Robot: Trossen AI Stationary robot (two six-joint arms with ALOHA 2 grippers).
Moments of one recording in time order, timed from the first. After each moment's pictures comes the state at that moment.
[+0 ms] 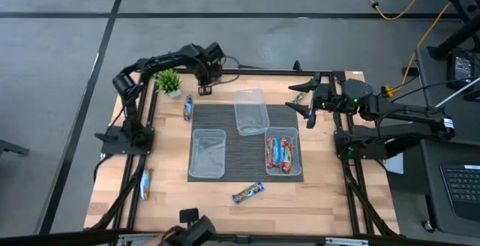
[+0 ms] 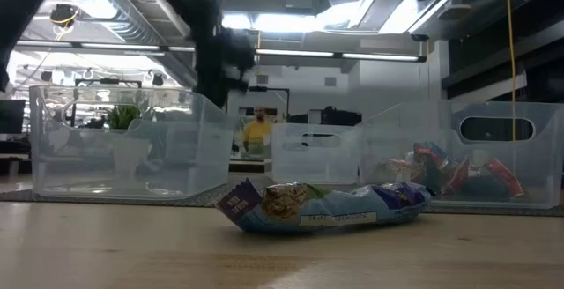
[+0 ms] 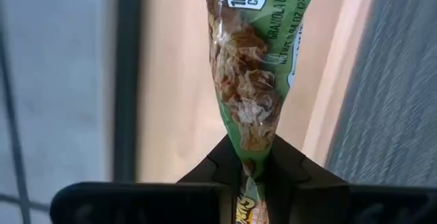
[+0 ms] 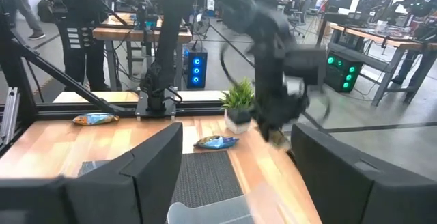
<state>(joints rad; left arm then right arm) 0.73 1.85 1.47 -0.96 -0.06 0.56 -0.16 0.79 0.77 -0.04 0.05 -0.08</state>
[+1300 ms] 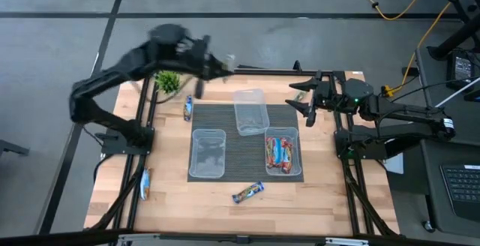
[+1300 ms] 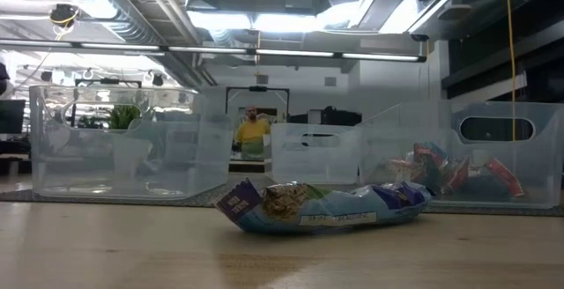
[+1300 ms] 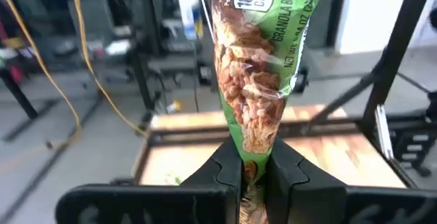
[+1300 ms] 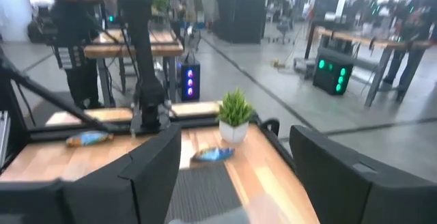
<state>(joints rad) 0.39 1.33 1.61 -0.49 0.38 0.14 -0.16 0.79 0.77 -0.01 0.08 -0.03</state>
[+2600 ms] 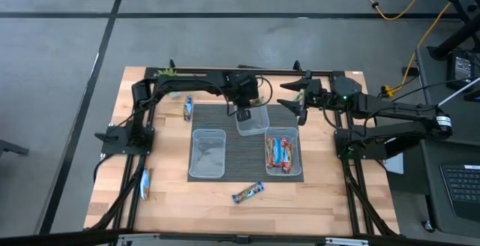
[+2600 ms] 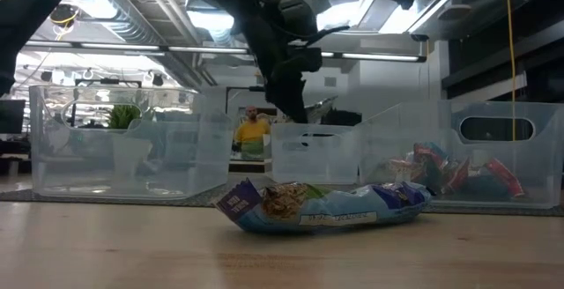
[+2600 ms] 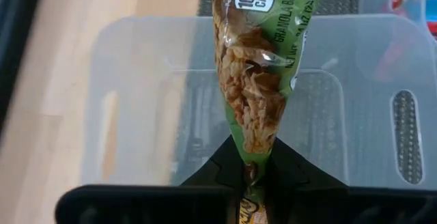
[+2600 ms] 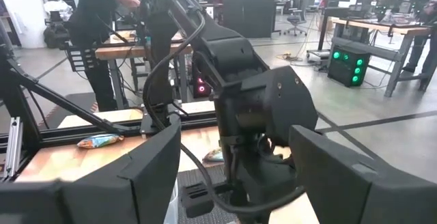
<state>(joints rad) 0.34 2.00 1.61 -0.66 0.08 0.14 -0.20 0.90 0.77 0.09 0.00 0.02</state>
